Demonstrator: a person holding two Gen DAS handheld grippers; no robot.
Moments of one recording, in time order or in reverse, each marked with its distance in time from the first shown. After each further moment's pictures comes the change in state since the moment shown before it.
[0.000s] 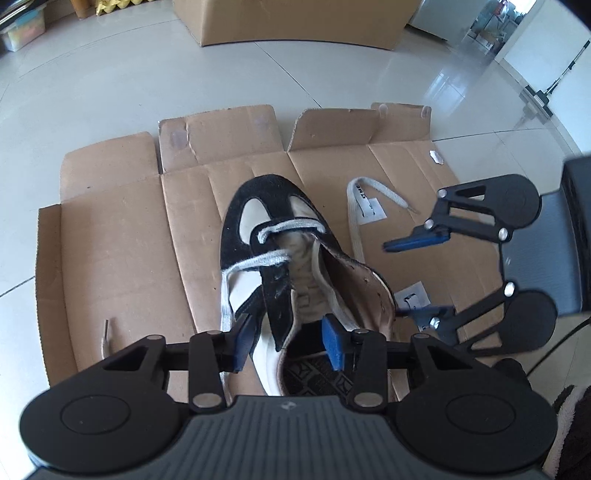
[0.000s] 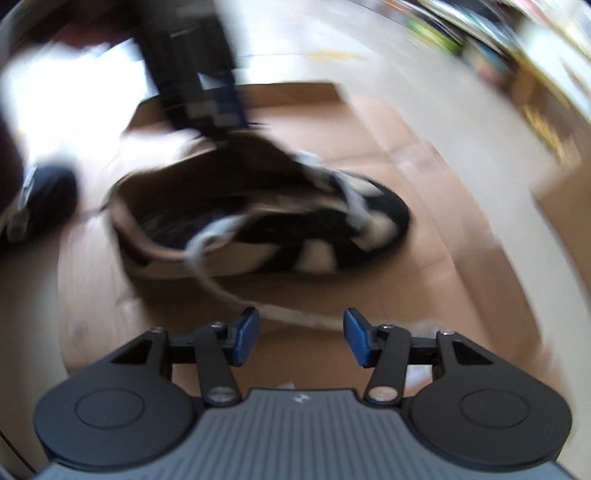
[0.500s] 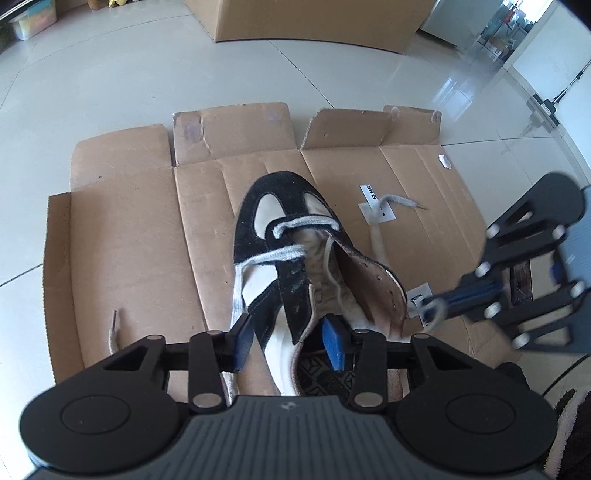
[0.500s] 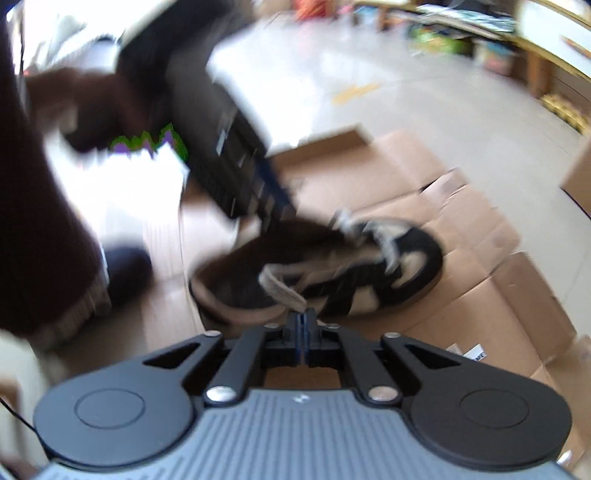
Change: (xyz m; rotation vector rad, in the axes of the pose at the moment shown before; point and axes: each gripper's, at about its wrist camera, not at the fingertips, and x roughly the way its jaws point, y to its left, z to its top) left arm -0.008 0.010 0.002 -0.043 -0.010 0.008; right arm -0.071 -0.061 0.010 0.446 -0.185 0.172
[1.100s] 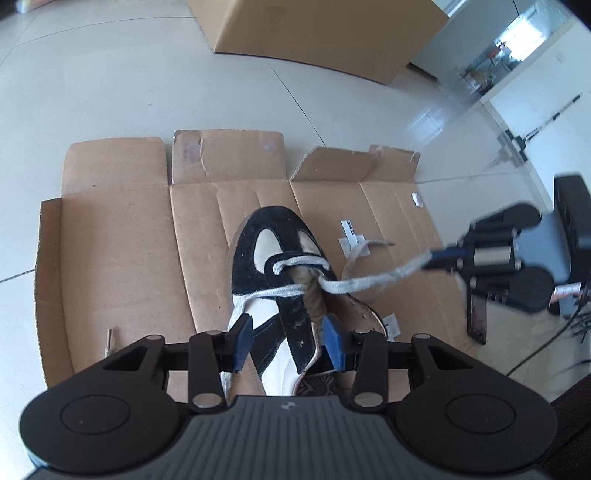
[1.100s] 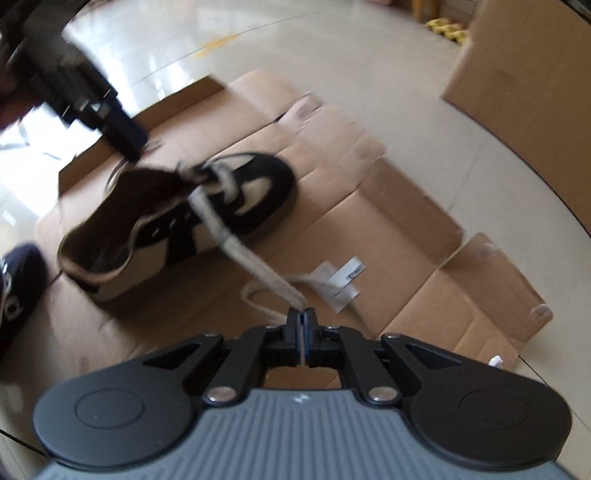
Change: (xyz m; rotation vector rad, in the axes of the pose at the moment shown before) left arm -0.018 0.043 0.025 -0.091 -0.037 -0.154; right arm 0.018 -0.033 -0.028 0.040 0.287 -0.307
